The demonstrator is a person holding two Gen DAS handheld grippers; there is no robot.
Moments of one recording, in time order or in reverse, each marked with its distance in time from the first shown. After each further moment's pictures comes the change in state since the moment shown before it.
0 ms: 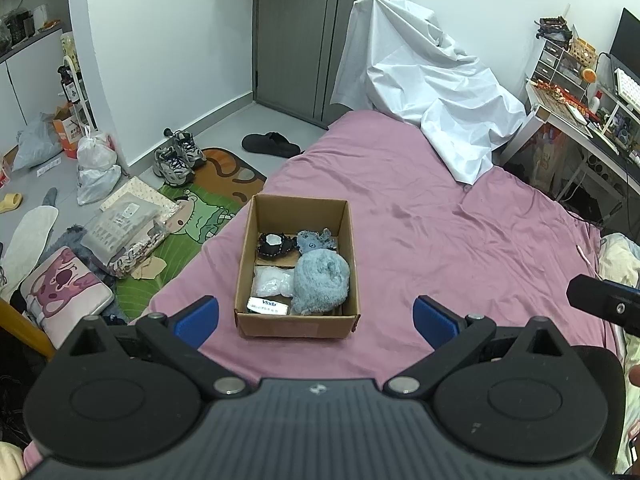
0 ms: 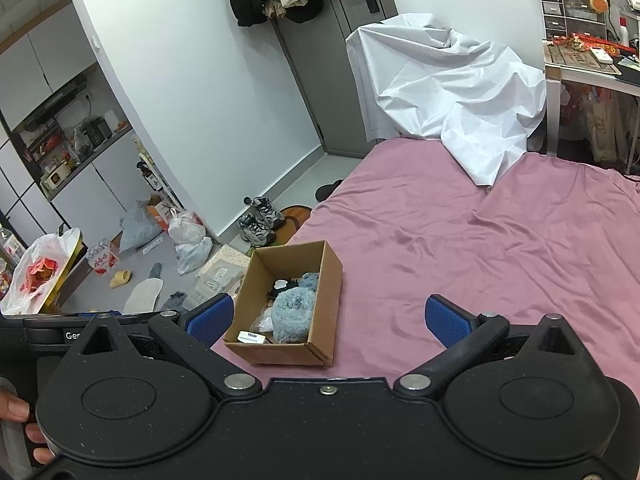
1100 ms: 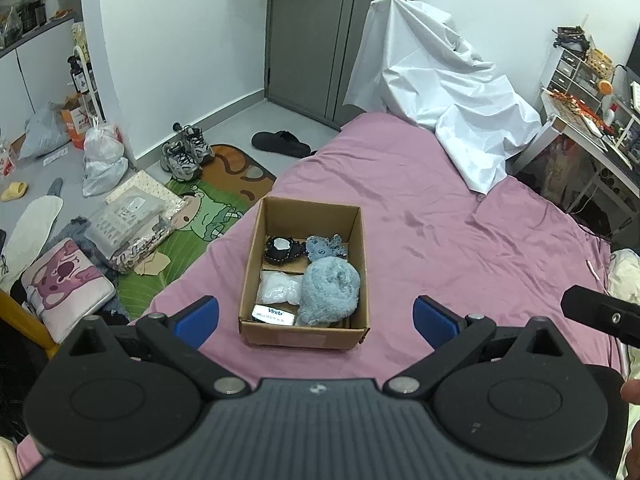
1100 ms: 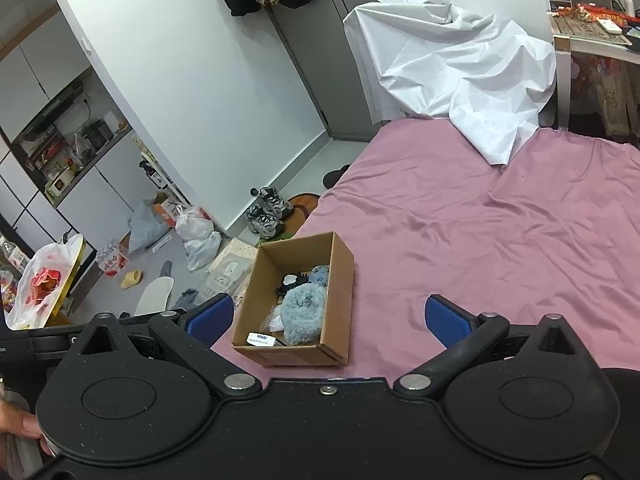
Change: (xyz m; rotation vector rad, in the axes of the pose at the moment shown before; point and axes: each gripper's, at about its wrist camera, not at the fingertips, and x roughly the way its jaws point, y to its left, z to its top) left arm 0.016 0.008 0.012 -0.036 -0.001 0.017; right arm 0.024 -0.003 0.005 0.047 0.039 0.031
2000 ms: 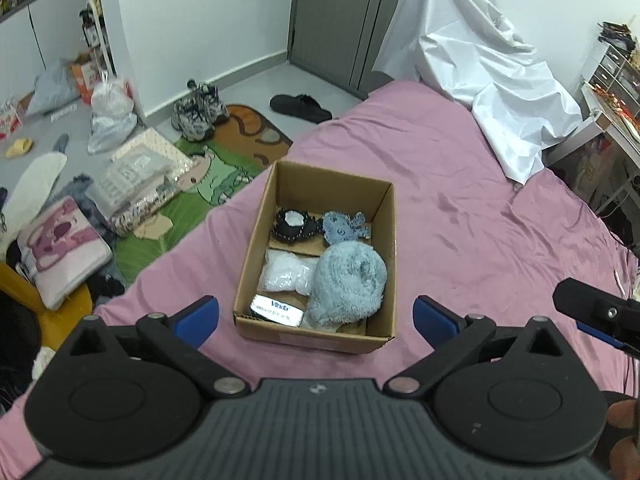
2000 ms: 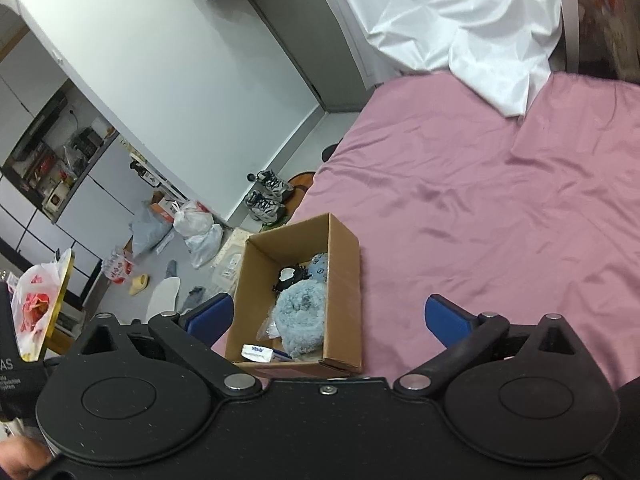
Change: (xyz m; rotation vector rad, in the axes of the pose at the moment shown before) left arm 0.072 0.014 0.006 -0.083 0.098 0.042; right arm 0.072 -0.016 0.002 0.103 0.074 0.034
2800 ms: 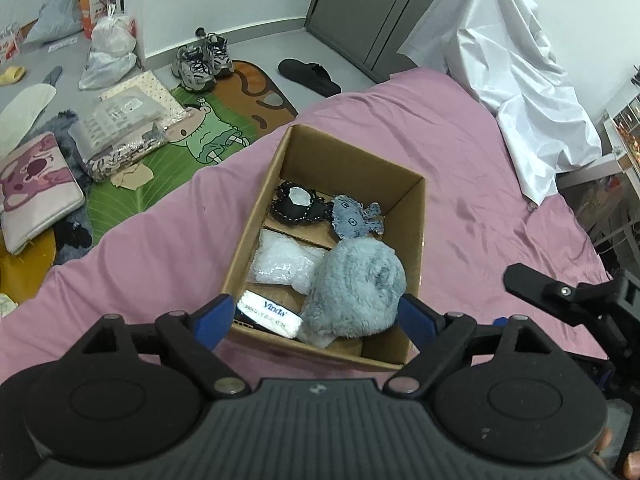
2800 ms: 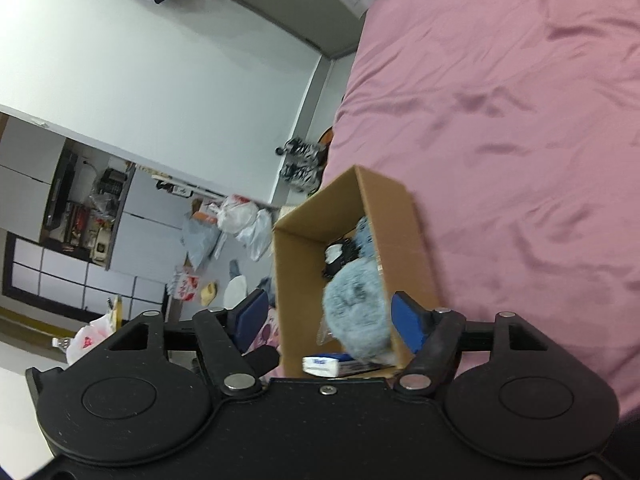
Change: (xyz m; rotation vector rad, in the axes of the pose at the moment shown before) left arm 0.067 0.034 0.005 -0.170 0.093 -0.079; right arm 0.087 -0.022 0.002 0.319 0.148 0.186
